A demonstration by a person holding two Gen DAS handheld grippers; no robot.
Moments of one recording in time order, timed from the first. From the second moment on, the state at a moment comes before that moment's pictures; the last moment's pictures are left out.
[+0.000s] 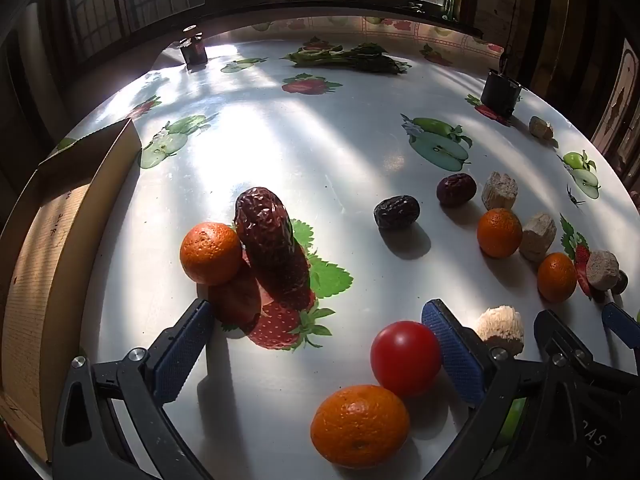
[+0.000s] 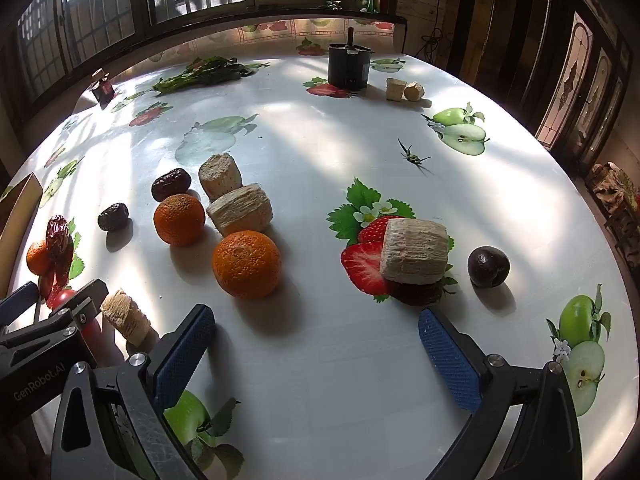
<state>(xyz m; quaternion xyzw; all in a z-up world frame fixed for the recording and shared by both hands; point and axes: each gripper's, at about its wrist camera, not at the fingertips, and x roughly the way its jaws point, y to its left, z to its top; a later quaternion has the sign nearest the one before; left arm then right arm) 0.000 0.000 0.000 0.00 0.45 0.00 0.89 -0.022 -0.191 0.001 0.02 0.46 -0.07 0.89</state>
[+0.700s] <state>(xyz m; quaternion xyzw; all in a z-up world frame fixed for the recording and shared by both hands) -0.001 0.000 0.002 0.01 0.48 -0.02 0.88 -0.021 -0.190 0.001 0.02 0.46 -0.07 0.89</state>
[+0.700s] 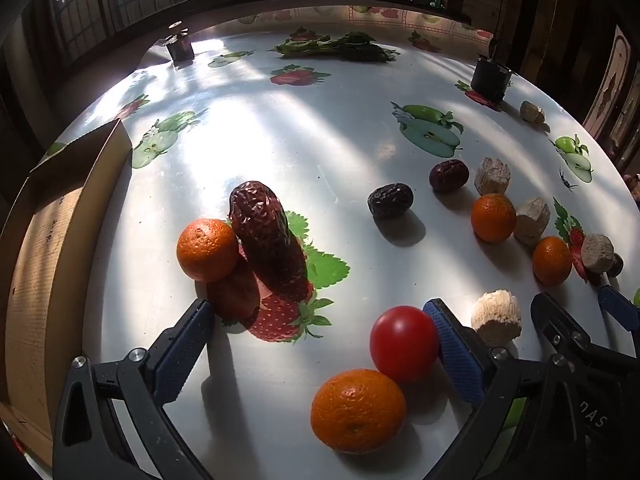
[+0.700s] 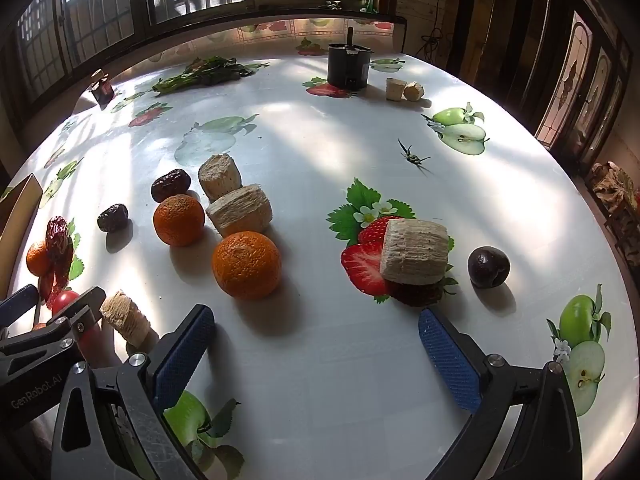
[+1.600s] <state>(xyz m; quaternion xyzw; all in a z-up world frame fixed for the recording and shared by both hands) -0.106 0.045 0.088 0.01 0.34 -0.03 0.94 -0.090 -0.179 0.075 0.07 0.35 -0.07 0.93</state>
